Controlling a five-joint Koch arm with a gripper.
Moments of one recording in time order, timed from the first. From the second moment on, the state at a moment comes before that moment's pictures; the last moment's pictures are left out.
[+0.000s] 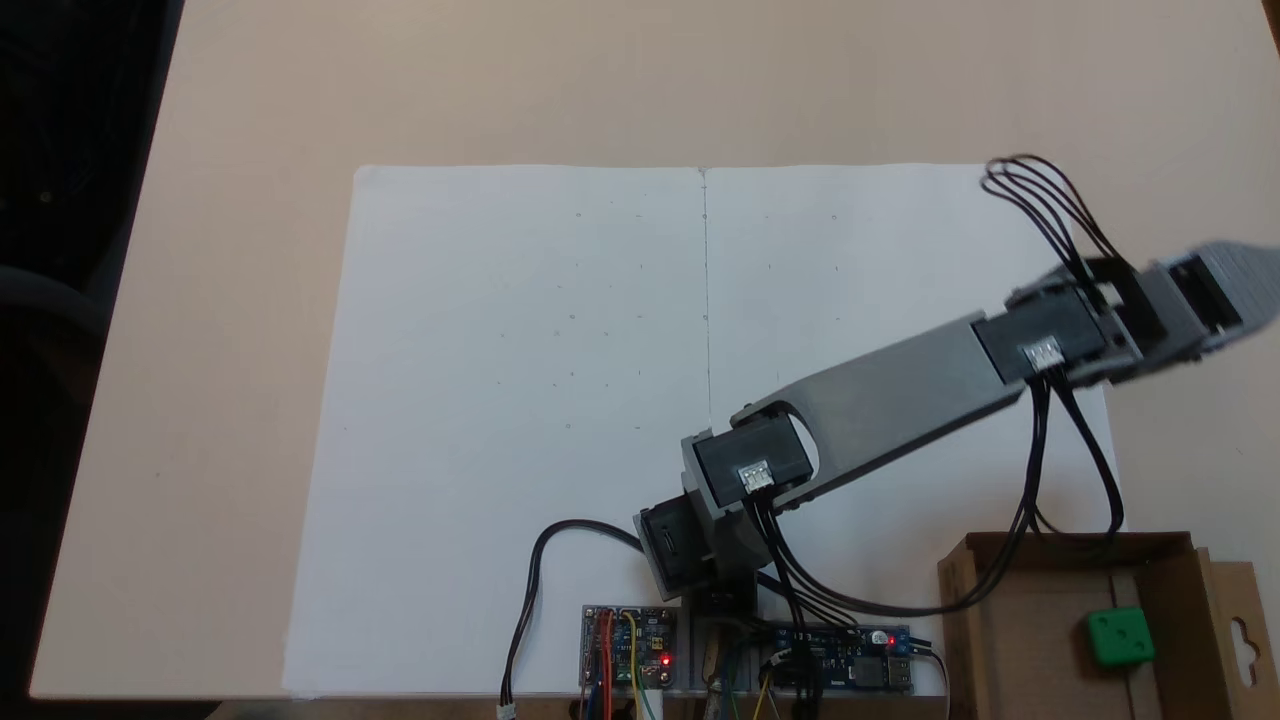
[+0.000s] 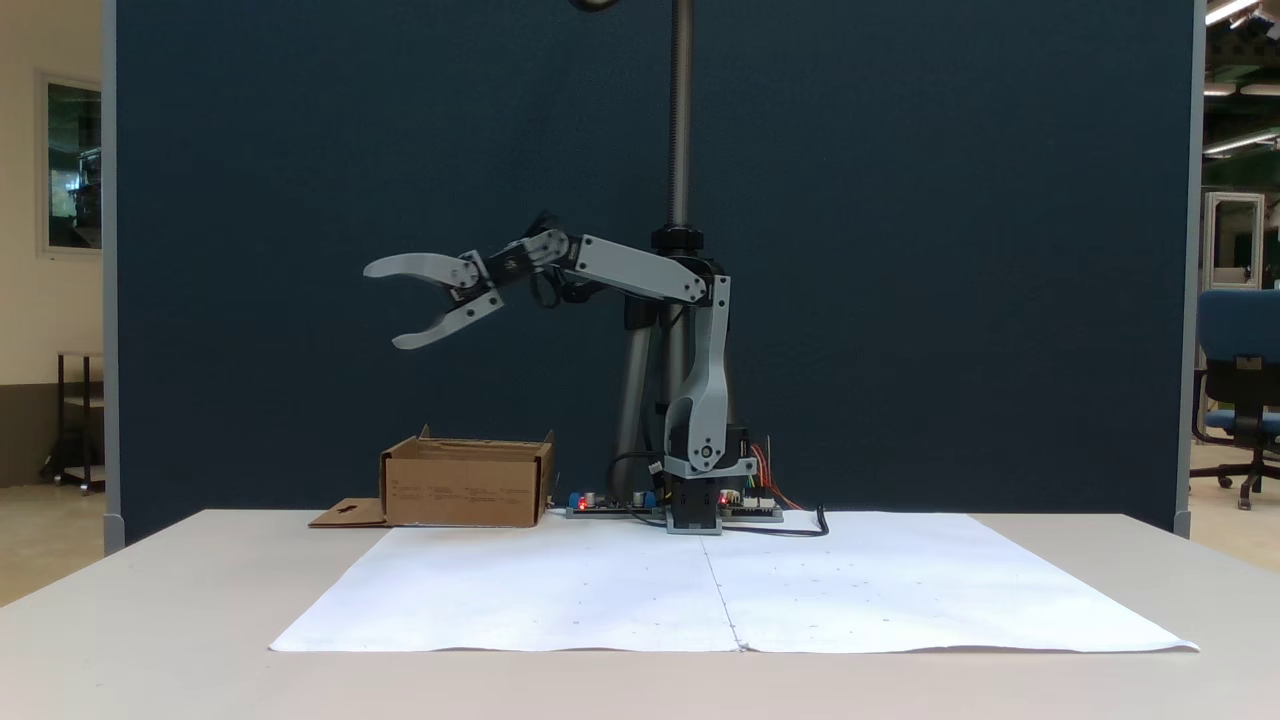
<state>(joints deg) 65.7 93.0 78.0 13.2 -1.3</state>
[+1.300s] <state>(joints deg) 4.4 108.5 129.3 -16.7 -1.3</state>
